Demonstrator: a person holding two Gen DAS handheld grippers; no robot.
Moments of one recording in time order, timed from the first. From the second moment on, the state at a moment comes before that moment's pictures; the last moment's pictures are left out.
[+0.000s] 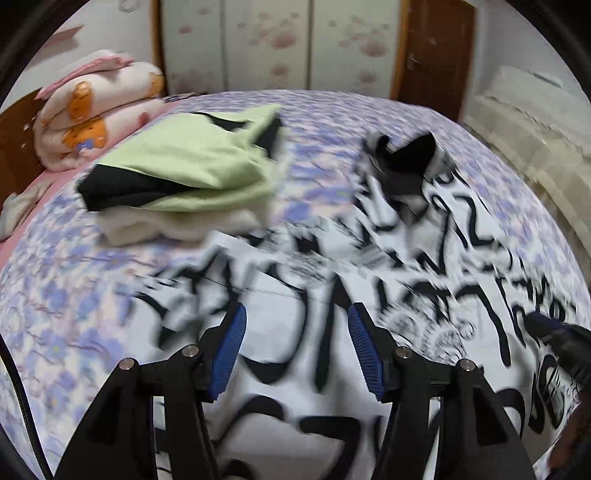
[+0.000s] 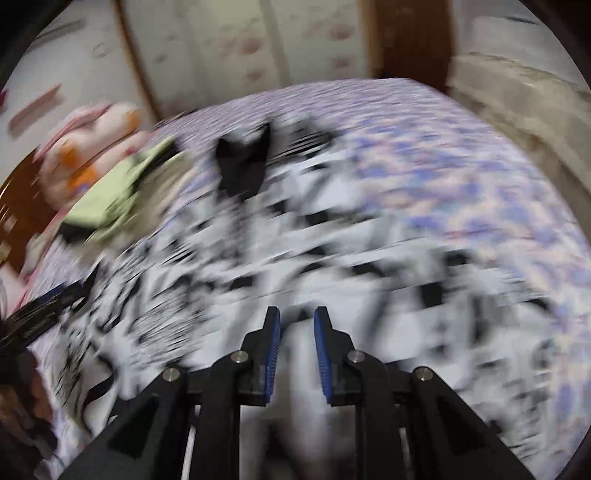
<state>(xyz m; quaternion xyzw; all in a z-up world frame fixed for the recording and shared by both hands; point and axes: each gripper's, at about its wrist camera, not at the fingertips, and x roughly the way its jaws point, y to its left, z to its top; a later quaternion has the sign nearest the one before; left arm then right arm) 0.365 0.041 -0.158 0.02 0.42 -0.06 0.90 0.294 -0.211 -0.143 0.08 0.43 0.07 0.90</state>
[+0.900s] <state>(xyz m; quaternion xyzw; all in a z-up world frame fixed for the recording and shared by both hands) 0.299 0.061 -0.166 0.01 0.45 -0.08 0.89 0.232 -0.240 -0.152 0.11 0.45 0.05 0.88</state>
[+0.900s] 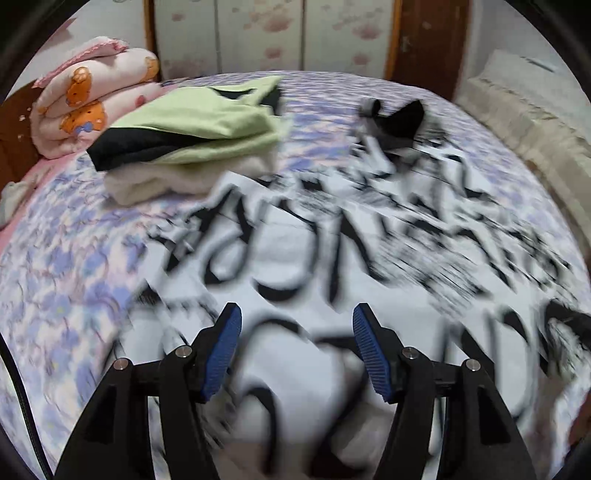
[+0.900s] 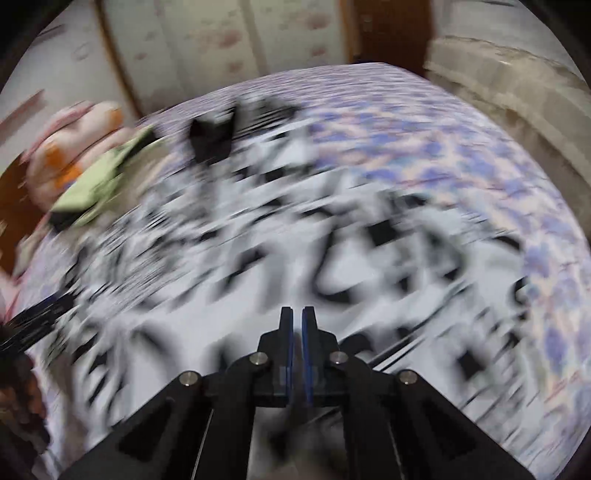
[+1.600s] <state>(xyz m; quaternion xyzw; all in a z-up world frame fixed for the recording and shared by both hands) 0.253 0.160 -0.200 0.02 0.48 0.05 0.88 0.151 -0.358 -0.194 0.13 0.48 -0.08 0.86</state>
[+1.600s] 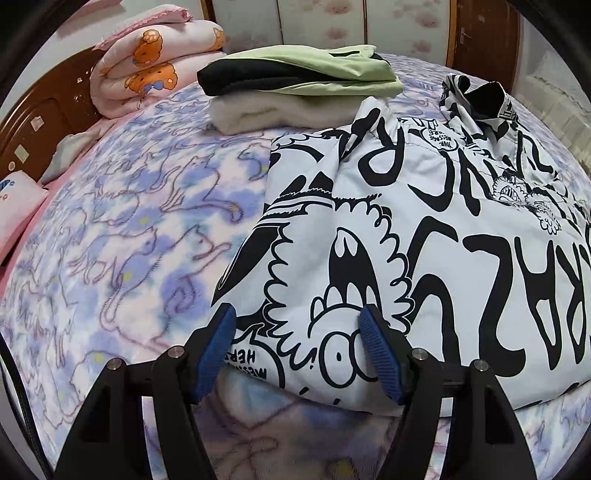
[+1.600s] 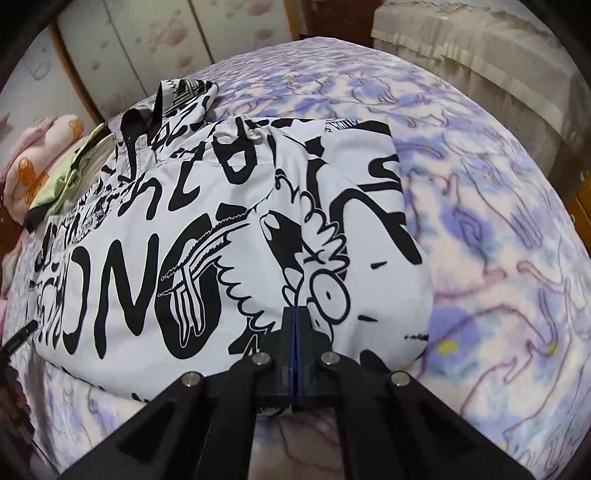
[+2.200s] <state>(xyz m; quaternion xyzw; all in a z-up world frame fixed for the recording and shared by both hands) 0.253 0.160 -0.201 0.02 0.50 0.05 0.87 0.154 -0.351 -0.200 0.14 0.49 -0.09 0.85</state>
